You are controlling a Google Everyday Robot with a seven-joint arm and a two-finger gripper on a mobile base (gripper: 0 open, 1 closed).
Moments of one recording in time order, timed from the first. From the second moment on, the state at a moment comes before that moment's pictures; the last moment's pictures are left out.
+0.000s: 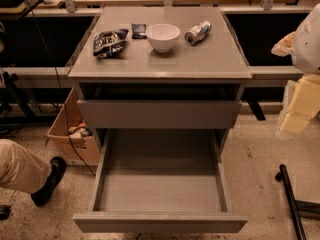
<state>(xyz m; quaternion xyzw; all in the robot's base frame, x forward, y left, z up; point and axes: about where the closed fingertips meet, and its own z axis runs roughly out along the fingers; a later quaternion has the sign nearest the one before) 0.438 -0.217 0.976 -0.60 0.78 -0.03 0.16</state>
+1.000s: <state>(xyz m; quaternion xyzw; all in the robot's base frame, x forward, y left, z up) 0.445 -0.229 0.904 -0.62 0.77 -0.01 0.17</state>
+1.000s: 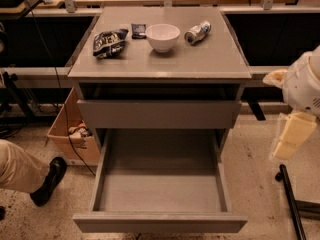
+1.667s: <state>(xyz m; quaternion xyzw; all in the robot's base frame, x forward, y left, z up) 0.453 -0.244 0.763 -0.63 0.75 0.05 0.18</state>
